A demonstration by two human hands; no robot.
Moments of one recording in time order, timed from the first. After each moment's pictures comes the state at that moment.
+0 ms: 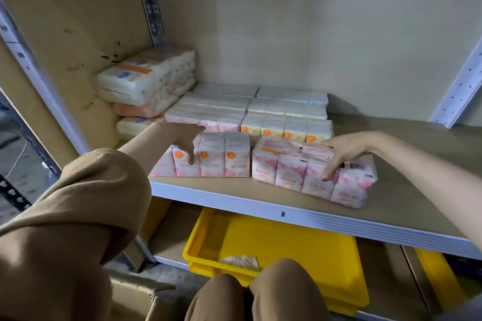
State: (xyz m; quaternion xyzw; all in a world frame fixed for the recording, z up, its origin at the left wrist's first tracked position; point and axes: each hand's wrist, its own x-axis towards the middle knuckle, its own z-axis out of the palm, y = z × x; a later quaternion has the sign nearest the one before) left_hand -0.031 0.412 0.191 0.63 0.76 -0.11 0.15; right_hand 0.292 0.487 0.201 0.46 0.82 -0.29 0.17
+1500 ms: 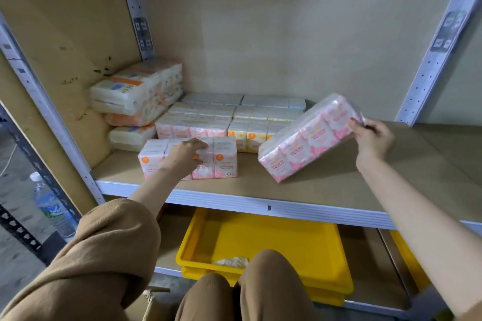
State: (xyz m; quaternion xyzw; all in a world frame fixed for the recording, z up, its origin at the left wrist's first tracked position) left_hand 0.007 0.371 0.155 0.65 0.75 0.14 0.00; right_hand 0.342 0.468 0.172 0.46 0.36 -0.37 -0.72
